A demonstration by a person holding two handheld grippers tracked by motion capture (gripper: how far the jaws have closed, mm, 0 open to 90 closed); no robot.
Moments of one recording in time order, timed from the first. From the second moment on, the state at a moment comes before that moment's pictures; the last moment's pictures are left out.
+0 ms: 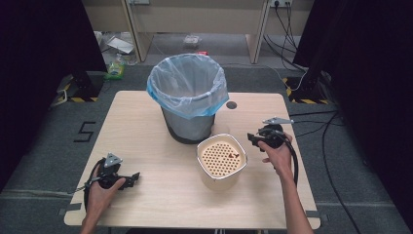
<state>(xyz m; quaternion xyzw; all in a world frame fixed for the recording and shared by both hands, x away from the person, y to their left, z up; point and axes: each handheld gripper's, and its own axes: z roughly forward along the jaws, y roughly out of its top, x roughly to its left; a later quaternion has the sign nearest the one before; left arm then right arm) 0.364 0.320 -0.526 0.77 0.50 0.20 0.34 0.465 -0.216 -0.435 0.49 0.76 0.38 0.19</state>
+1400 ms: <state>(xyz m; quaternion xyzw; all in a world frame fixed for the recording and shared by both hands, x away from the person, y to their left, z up) 0.364 0.320 -0.526 0.77 0.50 0.20 0.34 0.516 -0.151 -0.420 0.41 0.82 0.39 0.14</state>
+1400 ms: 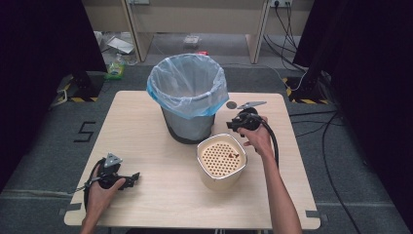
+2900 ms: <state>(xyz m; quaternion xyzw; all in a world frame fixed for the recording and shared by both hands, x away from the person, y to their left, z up) 0.364 0.320 -0.526 0.77 0.50 0.20 0.34 0.514 -0.163 -0.401 0.36 0.85 0.34 0.18</state>
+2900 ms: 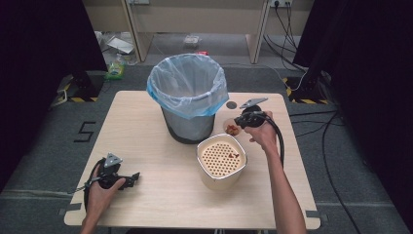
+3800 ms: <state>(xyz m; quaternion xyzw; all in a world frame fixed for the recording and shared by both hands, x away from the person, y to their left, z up) 0.364 0.320 -0.526 0.77 0.50 0.20 0.34 0.467 -0.187 -0.341 0.34 0.80 0.37 0.31</state>
